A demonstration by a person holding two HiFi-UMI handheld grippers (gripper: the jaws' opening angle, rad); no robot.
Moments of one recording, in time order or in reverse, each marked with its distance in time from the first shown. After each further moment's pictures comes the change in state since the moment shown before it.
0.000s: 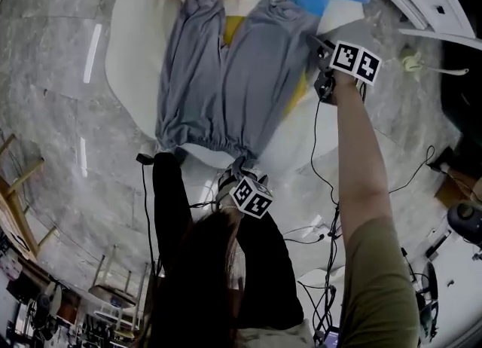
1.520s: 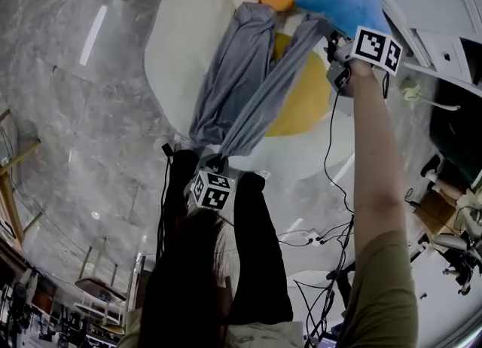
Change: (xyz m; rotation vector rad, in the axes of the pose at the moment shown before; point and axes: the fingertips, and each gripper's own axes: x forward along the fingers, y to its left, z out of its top) left arm -0.106 0.171 -0.063 -0.326 -0.175 0.060; right arm 0.028 0.225 0.065 -0.094 0.086 0.264
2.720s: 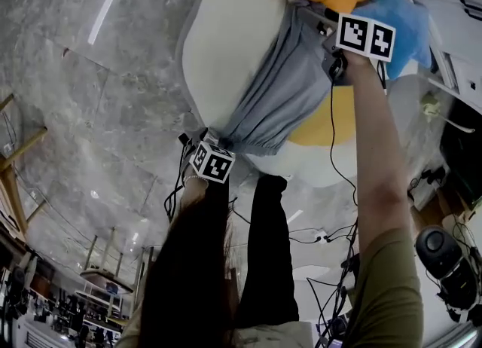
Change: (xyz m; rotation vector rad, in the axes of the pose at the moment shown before) left arm 0.026 0.155 -0.016 -0.020 0.171 0.034; right arm 0.160 0.083 -0.038 -0.265 0.121 -0.049
